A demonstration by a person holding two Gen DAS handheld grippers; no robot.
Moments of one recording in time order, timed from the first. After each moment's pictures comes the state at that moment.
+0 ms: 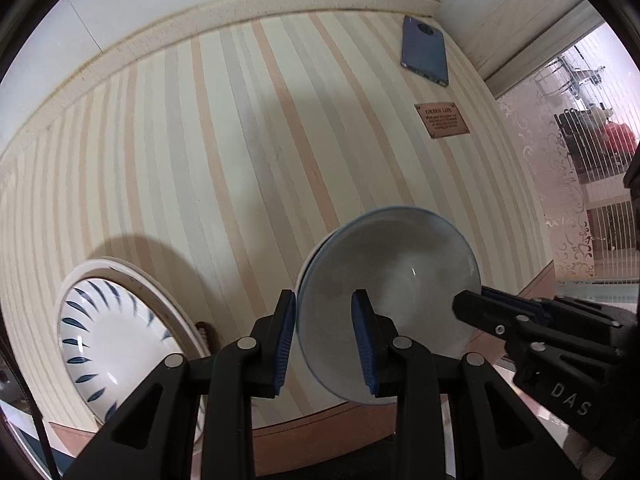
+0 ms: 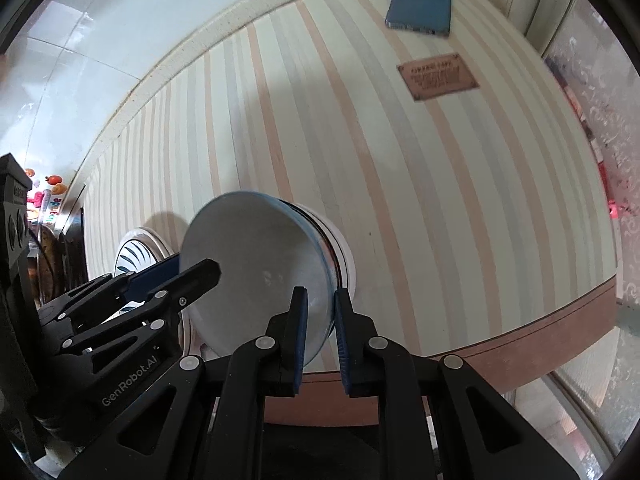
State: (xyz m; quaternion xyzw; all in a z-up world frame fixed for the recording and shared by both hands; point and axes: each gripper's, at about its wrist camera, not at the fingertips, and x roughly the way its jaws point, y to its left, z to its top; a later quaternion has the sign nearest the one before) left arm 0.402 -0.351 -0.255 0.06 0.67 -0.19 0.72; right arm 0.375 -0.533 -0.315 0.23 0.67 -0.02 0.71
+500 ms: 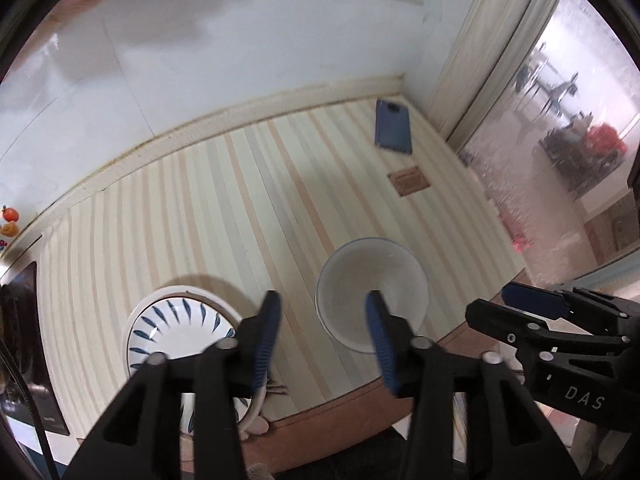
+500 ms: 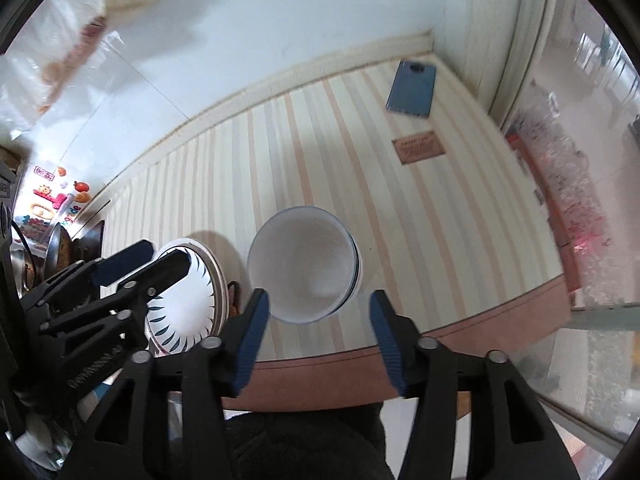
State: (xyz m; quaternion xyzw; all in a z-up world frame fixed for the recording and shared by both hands) left arm 0.352 -0.308 -0.143 0.07 0.56 -0.22 0.80; right arm 0.303 -0.503 -0.192 0.18 0.58 -0.05 0.80
